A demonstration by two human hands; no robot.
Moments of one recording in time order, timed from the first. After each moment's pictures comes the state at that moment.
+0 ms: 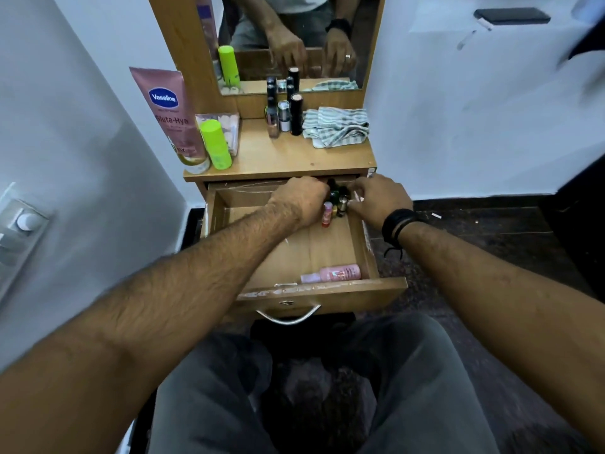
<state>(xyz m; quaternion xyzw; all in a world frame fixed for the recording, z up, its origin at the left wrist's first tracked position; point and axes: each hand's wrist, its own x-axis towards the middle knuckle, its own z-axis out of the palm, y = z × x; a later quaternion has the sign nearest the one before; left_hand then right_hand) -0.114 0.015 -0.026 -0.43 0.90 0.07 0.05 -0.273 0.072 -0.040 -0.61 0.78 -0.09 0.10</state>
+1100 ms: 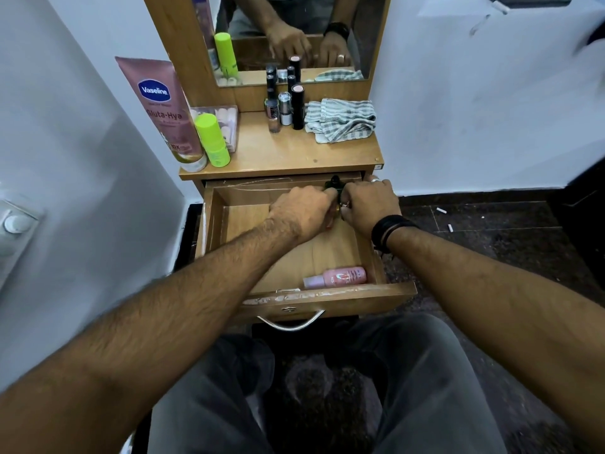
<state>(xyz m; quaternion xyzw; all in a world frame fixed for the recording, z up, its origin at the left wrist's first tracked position) -0.106 0.027 -0.038 -0.42 0.90 0.09 0.03 -0.262 0.051 -0.077 -0.66 0.75 -0.04 0.02</state>
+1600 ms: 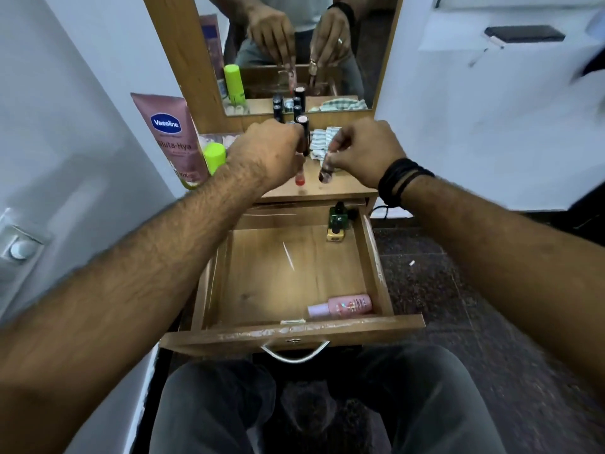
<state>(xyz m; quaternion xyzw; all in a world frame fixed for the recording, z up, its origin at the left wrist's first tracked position) -0.080 -0.047 0.062 -0.50 0.86 0.00 -0.07 -0.249 -0.001 0.049 -0.63 0.72 -0.28 0.11</state>
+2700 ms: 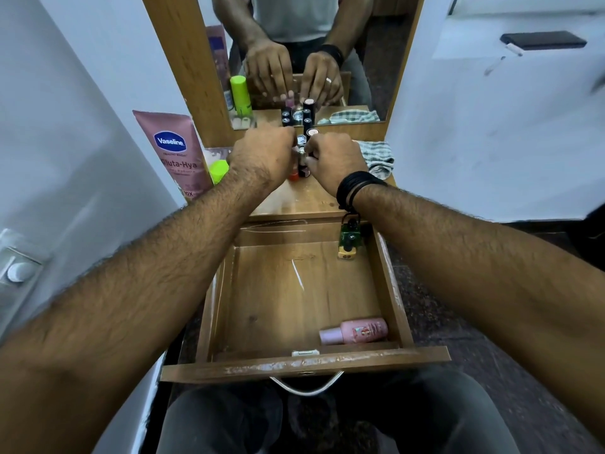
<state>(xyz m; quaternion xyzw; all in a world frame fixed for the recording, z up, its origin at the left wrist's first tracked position) -0.079 -0.105 0.039 -0.55 0.83 -0.03 -0.10 -0.209 -0.082 0.007 -0.65 0.73 -0.22 0.01</state>
